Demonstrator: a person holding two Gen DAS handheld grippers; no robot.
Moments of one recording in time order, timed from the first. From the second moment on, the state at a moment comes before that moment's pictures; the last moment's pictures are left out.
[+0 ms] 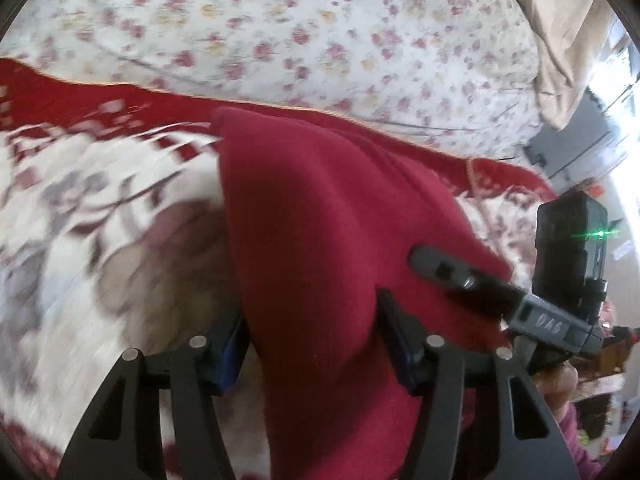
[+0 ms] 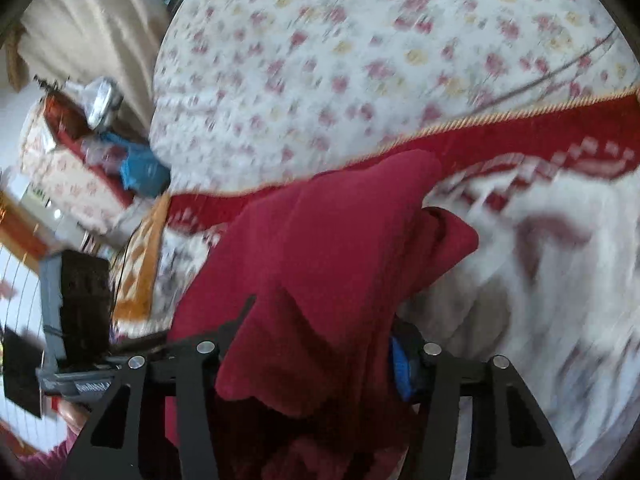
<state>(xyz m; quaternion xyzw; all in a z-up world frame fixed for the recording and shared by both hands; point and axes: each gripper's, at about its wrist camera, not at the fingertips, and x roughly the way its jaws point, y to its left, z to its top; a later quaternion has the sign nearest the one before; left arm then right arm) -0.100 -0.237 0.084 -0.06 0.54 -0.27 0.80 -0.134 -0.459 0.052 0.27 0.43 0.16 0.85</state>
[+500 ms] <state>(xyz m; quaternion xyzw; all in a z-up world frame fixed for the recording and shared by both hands) -0.119 -0.195 0.077 -0.06 0.47 -0.17 0.87 -0.179 -0.403 0.100 0.07 0.44 0.10 0.89</state>
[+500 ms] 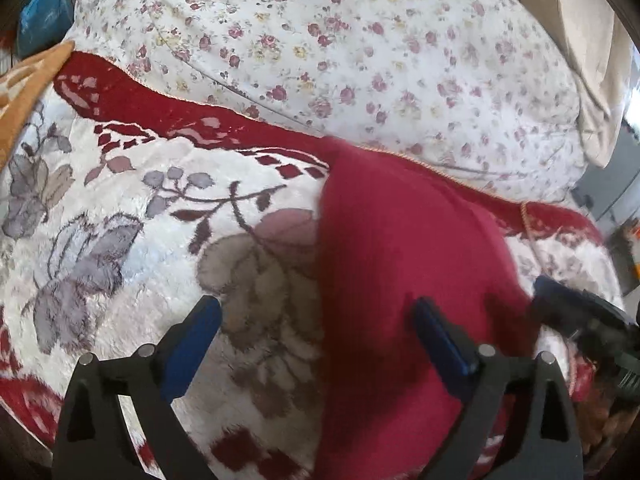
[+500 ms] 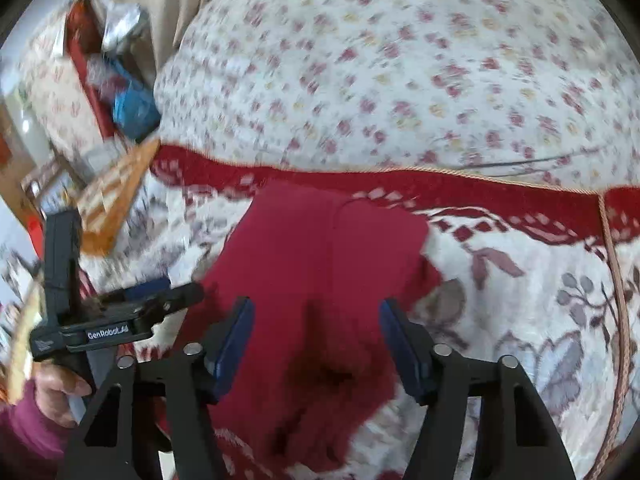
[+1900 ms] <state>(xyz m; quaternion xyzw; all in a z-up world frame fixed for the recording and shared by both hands) -0.133 -0.227 0.097 0.05 0.38 -0.16 0.91 -0.178 -0.406 0.066 0.08 0.47 -0.01 0.88</state>
